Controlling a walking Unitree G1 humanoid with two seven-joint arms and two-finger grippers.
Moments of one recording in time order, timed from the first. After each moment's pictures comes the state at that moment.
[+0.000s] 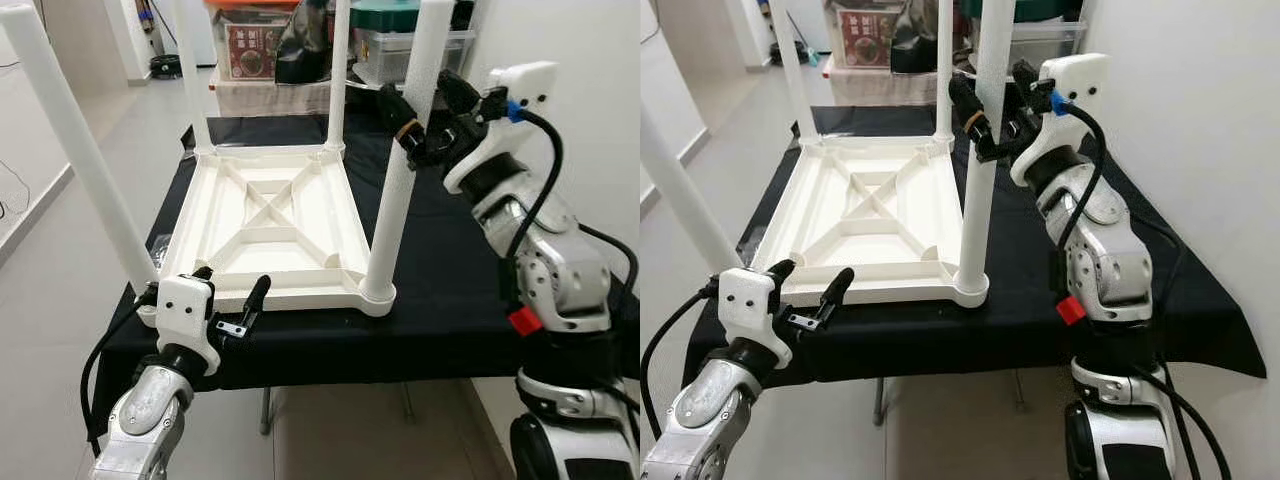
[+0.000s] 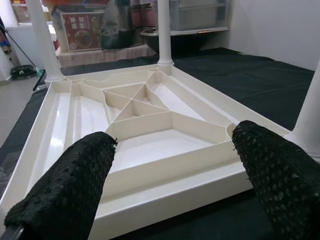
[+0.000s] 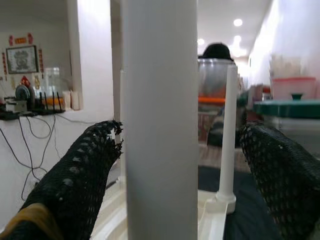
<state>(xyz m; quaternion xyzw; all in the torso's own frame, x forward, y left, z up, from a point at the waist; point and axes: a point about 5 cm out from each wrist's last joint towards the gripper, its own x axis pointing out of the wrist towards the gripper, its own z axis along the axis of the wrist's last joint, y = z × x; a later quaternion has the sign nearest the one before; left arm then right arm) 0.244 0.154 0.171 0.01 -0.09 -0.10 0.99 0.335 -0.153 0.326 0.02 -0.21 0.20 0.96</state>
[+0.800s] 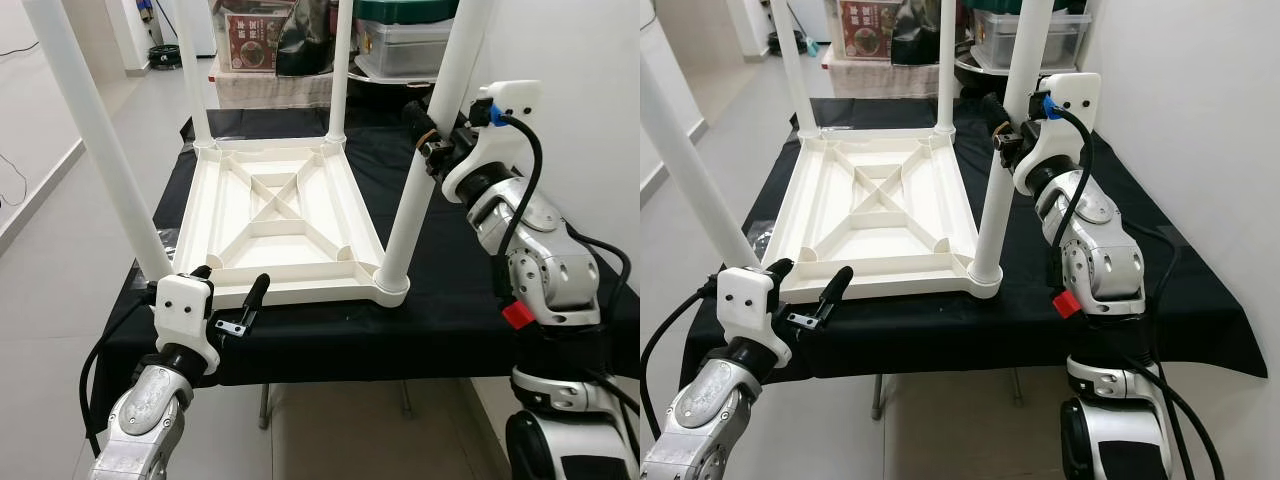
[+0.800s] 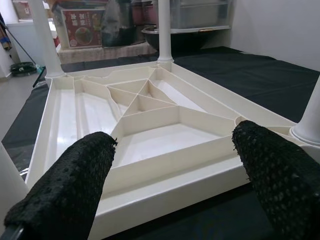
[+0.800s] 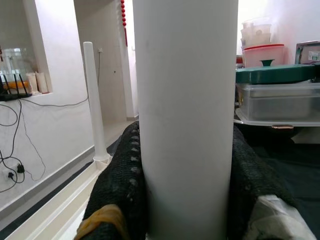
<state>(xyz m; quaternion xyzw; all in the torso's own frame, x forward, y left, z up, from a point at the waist) 0.244 0.154 0.172 0.01 -0.10 -0.10 0.99 0.346 -0.162 0.316 0.03 -0.17 0.14 0.98</state>
